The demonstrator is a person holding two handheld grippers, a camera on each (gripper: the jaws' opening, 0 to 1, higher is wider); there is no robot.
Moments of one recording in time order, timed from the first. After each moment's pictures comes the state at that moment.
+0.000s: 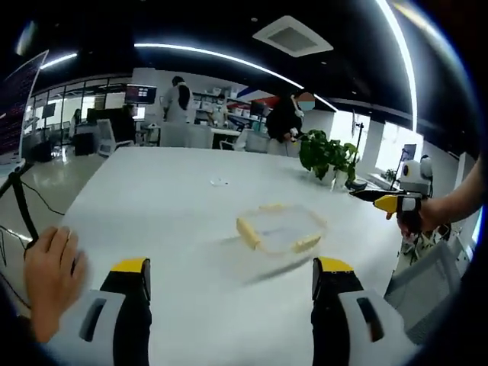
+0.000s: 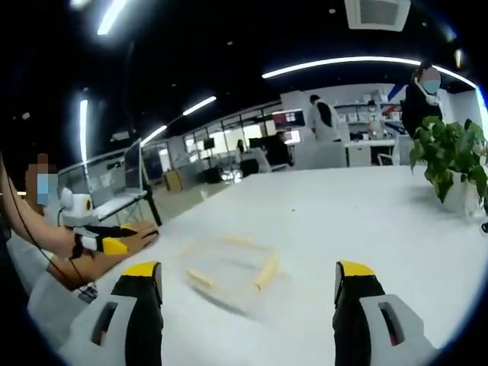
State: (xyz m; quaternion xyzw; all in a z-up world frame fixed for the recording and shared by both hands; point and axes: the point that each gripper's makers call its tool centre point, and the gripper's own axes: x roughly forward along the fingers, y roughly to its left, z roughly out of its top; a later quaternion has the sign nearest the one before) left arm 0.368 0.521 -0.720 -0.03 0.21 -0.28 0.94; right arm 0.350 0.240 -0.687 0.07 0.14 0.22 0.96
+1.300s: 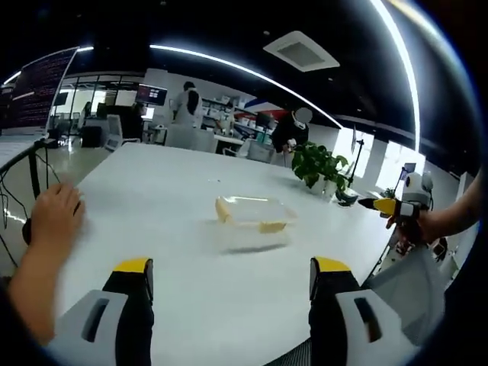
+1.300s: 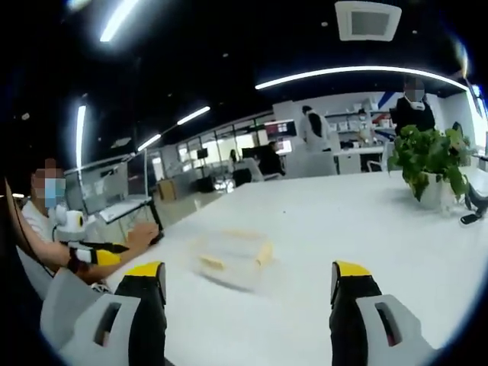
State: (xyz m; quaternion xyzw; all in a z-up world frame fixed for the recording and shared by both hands) left arm 0.281 0.514 -0.721 -0.08 0.19 -0.26 0.94; right arm 0.274 0.214 -0.667 0.07 0.12 0.20 0.97
